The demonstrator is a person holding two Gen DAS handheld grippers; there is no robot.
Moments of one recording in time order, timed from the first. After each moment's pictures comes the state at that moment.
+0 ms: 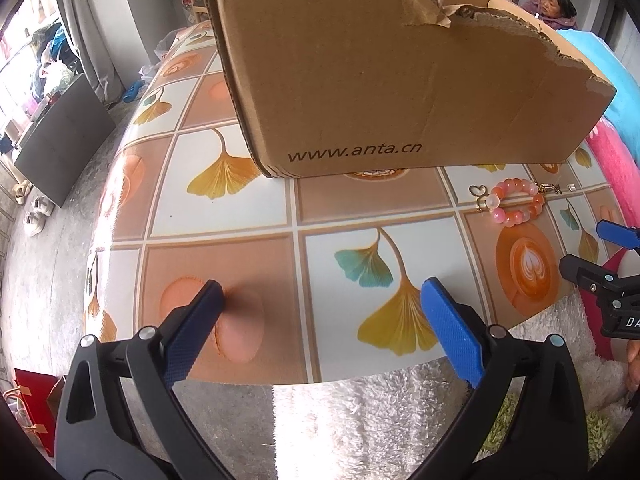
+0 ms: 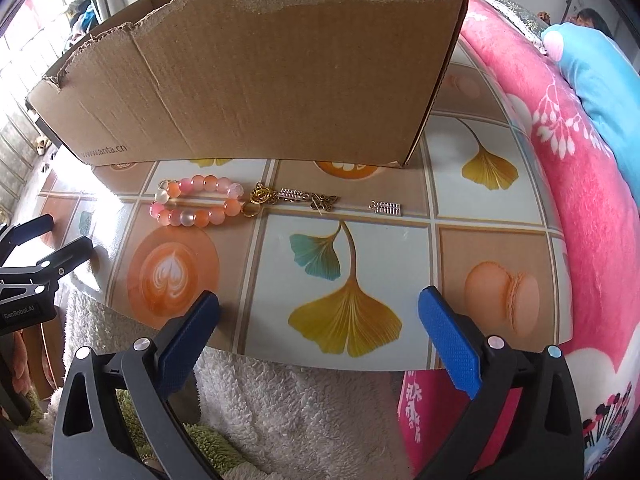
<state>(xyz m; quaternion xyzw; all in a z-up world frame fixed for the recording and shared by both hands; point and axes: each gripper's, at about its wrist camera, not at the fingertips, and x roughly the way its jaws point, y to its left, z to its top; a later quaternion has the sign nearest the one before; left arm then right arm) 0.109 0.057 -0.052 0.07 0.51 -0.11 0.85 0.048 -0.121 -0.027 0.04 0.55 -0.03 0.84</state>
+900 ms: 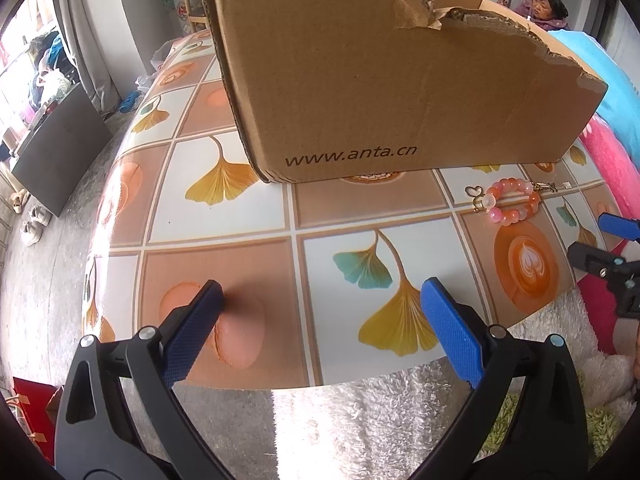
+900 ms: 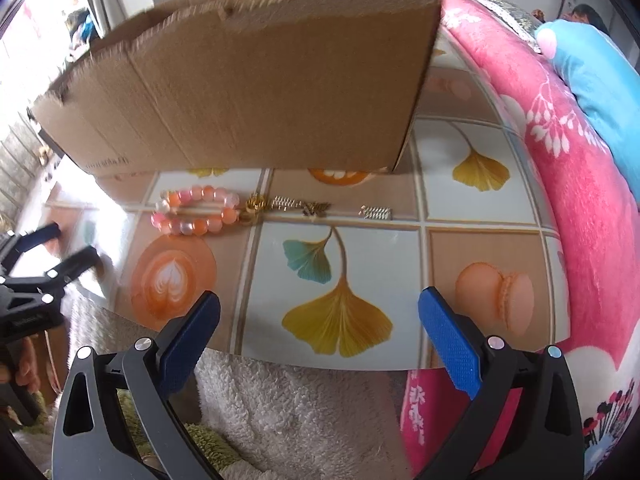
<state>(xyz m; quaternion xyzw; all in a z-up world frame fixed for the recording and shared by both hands) 0.101 0.055 -0.051 0.07 0.50 -0.12 0.86 0.043 -0.127 -0.018 0.06 0.53 -0.03 0.85</state>
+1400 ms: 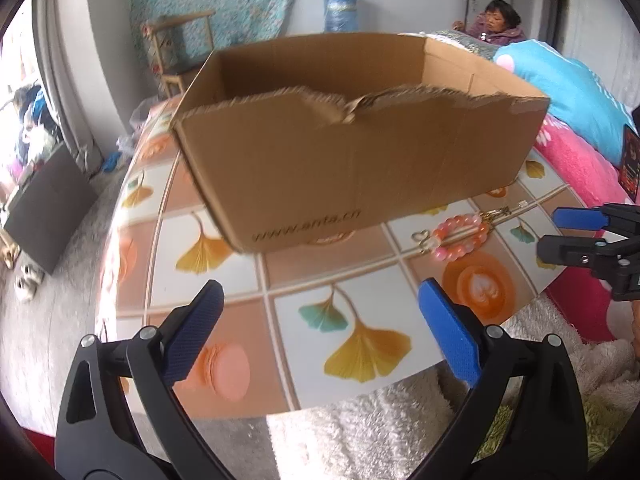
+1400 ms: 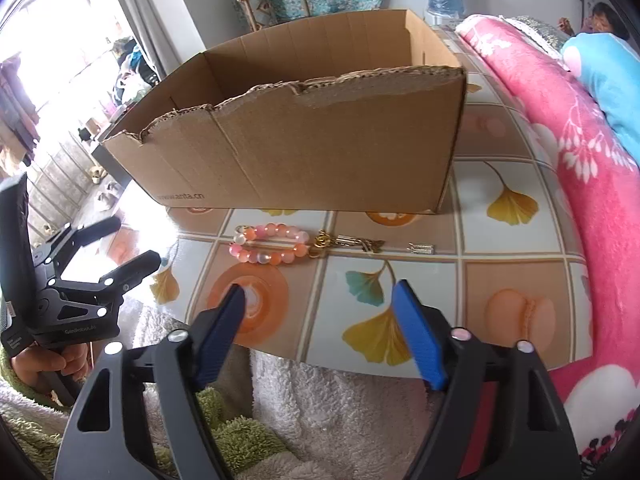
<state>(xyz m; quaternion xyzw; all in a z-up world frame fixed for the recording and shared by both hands) 0.085 0.035 -0.016 0.10 0.40 -0.18 0.89 0.032 -0.122 0.011 0.10 0.48 0.06 0.87</state>
